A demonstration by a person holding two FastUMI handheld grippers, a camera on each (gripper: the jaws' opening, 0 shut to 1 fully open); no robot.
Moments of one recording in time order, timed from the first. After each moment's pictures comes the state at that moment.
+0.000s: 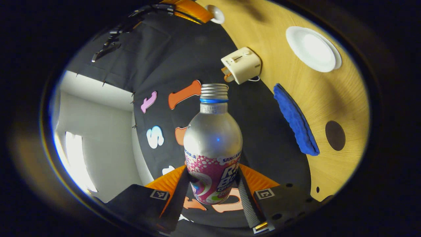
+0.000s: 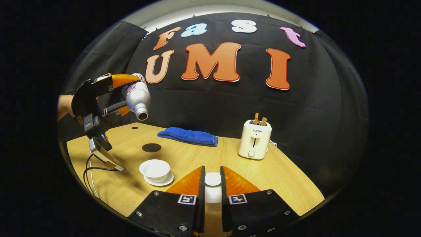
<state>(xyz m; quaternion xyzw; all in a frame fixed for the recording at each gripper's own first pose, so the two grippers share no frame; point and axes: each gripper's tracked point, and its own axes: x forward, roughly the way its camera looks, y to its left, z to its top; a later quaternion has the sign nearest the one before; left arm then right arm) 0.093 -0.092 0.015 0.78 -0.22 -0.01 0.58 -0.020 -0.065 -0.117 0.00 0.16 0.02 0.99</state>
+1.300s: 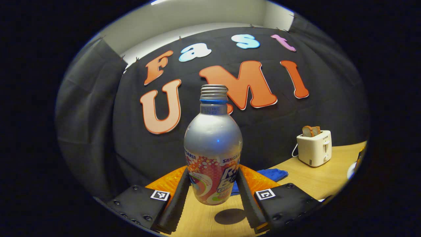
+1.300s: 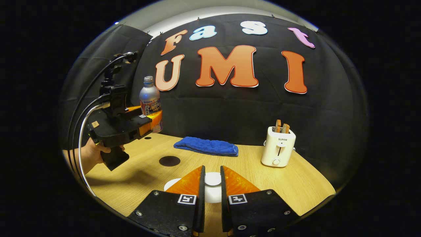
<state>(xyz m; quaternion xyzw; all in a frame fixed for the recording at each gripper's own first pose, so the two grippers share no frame) 0.162 -0.020 -0.041 0.05 0.01 0.01 1.00 0.012 0.002 -0.098 0.03 0.14 0.06 0.99</state>
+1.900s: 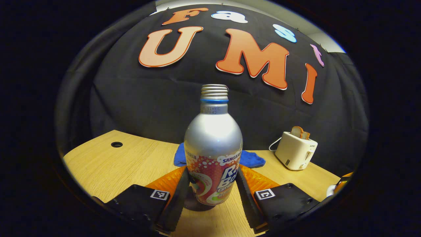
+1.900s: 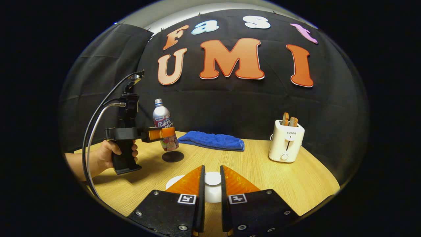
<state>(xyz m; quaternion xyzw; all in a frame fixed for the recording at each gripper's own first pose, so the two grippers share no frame) 0.201 -0.022 -0.160 -0.11 0.16 -0.05 0.98 0.022 0.019 -0.122 0.03 0.17 0.08 0.98</state>
